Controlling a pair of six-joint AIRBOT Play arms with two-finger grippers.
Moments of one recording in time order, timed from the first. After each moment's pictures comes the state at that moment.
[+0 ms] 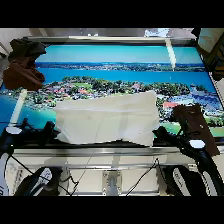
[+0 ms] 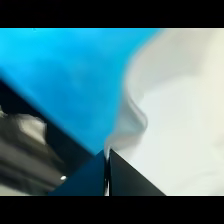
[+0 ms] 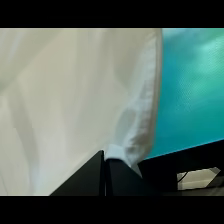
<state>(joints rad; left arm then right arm) 0.49 -0.93 0.39 0.94 -1.01 -1.66 -0.30 -0.67 0.10 -0.59 0.80 1.27</state>
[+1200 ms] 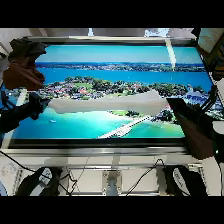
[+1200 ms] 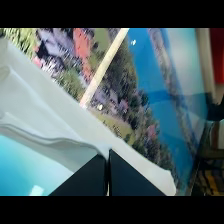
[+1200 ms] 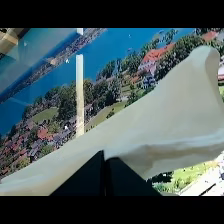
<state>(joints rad) 0.48 -0.89 0.63 0.50 -0.90 -1.40 -0.30 -0.68 0.54 -0.51 0.74 1.14</state>
